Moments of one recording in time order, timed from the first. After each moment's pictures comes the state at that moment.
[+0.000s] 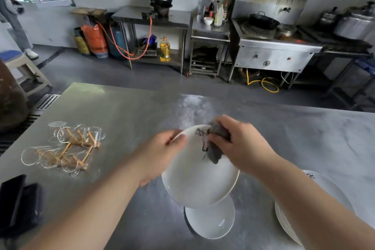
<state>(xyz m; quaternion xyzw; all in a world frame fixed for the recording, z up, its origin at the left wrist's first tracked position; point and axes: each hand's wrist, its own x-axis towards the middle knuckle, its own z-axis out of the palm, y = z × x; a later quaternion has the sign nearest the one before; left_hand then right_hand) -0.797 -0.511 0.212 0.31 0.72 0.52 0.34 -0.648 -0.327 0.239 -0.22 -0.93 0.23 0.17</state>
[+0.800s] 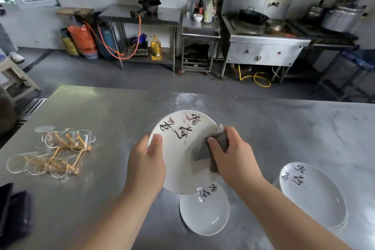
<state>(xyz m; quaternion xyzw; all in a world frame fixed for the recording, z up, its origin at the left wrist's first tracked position) -0.761 -0.507 0.189 0.20 0.77 0.60 0.09 -0.627 -0.348 0.197 -0.39 -0.82 0.35 0.22</state>
